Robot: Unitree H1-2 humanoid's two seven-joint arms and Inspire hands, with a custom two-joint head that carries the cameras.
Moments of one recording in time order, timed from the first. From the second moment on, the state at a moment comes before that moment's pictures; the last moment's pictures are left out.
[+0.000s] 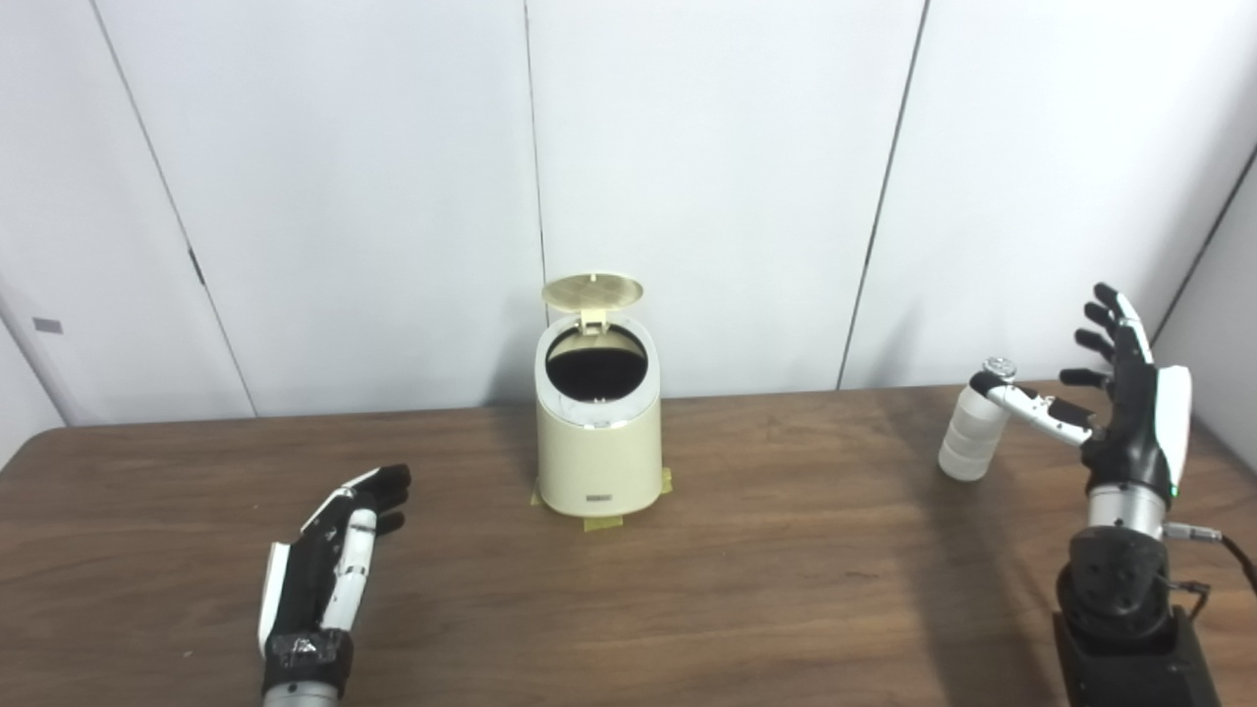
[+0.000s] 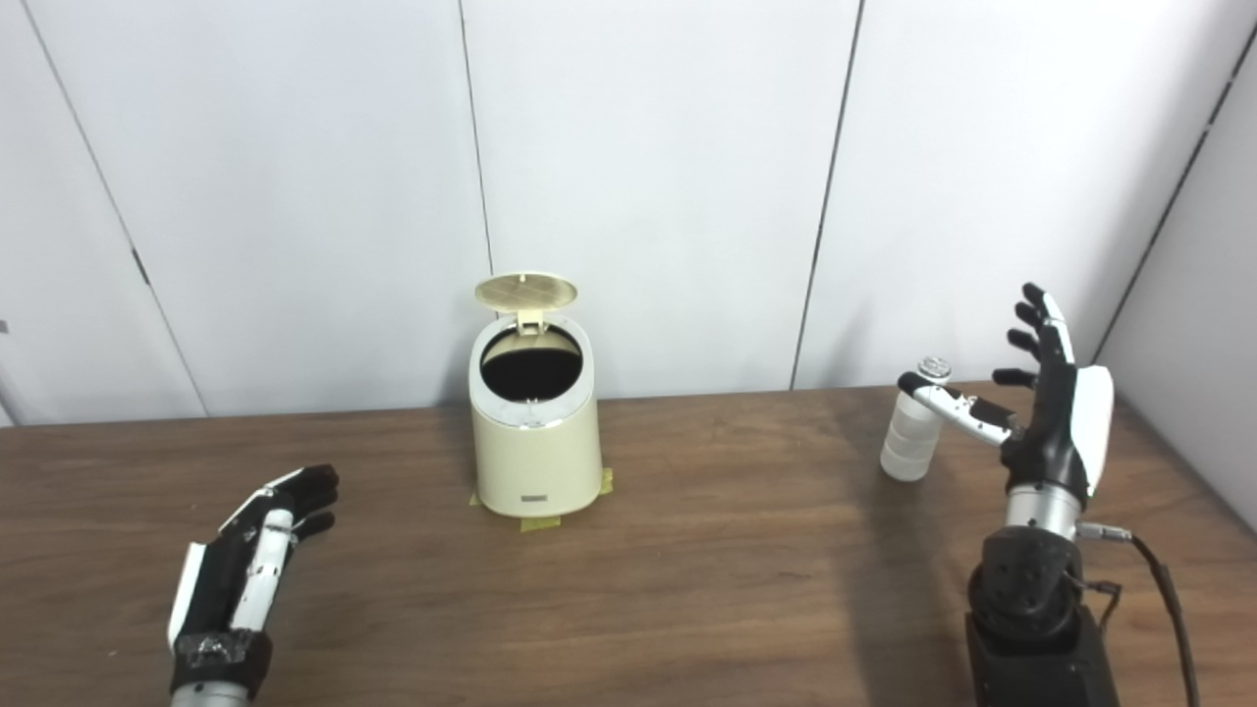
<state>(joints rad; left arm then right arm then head) -0.10 0.07 0.08 -0.07 0.02 -0.06 0.04 -0.39 -0.29 -0.28 0.20 -0.34 0.03 -0.38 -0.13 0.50</state>
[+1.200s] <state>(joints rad) -0.10 0.07 0.08 -0.07 0.02 -0.06 0.04 -0.44 -0.34 -0.20 0.60 -0.24 -0.12 -0.36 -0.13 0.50</state>
